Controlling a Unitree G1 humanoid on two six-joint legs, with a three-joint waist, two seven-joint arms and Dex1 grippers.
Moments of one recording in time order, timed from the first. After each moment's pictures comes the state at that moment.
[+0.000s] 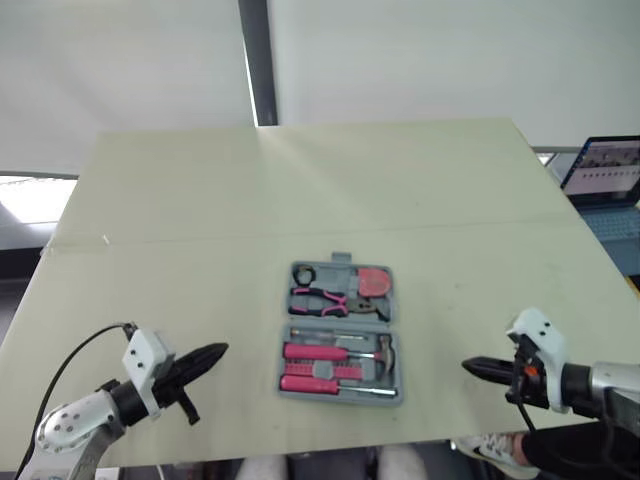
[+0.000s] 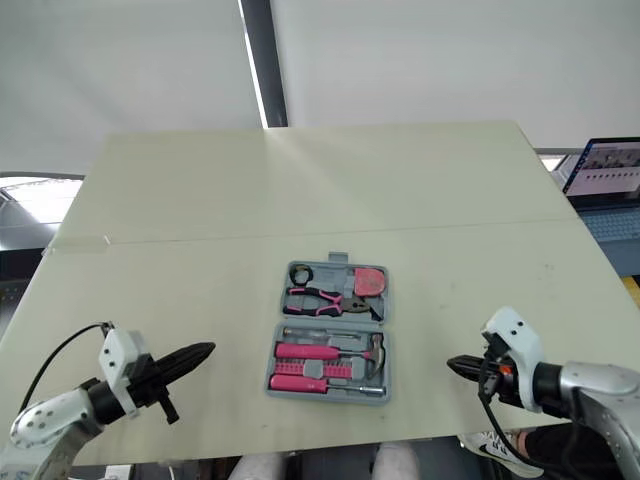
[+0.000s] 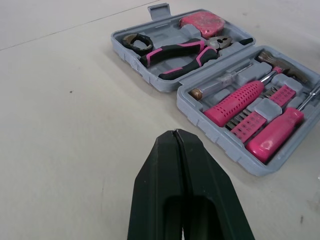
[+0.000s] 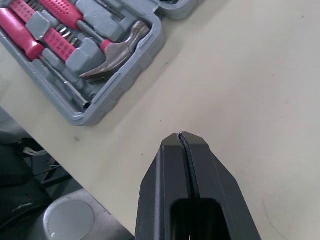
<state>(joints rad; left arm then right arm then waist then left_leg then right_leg) 0.26 0.57 0.23 -0.31 -0.41 0.24 -0.79 0.17 -0.91 -0.24 -0.42 0.54 0.83 0.88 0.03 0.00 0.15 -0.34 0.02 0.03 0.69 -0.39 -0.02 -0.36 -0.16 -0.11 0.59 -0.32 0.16</state>
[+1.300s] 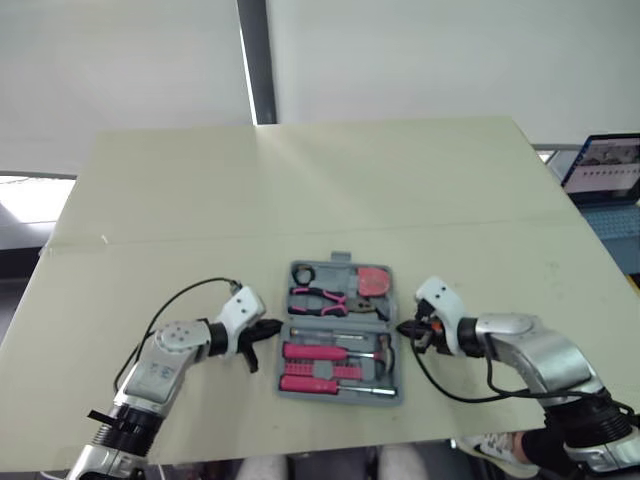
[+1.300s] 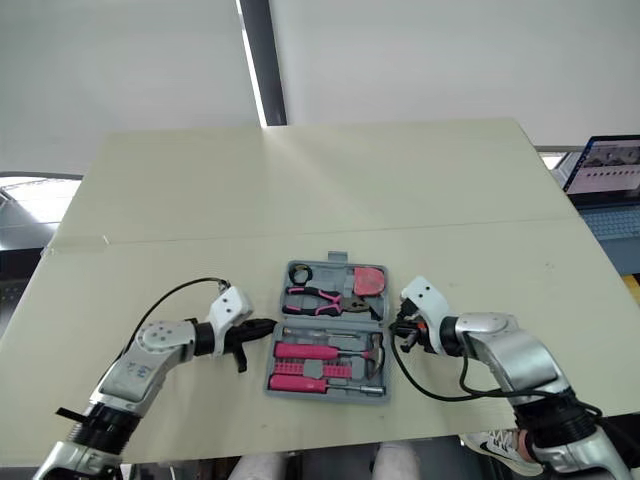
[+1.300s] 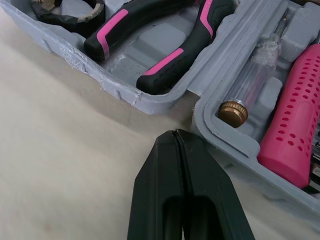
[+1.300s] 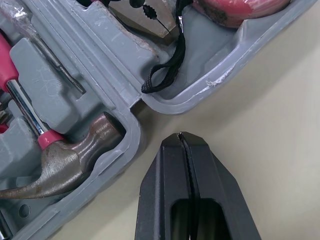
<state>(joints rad) -0.22 0.52 -0.16 0.07 -0.12 0.29 -0.79 -0.28 -0.69 0.20 -0.18 0.31 0.86 0.76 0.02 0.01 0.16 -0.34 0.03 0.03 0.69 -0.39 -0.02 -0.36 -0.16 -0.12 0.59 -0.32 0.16</state>
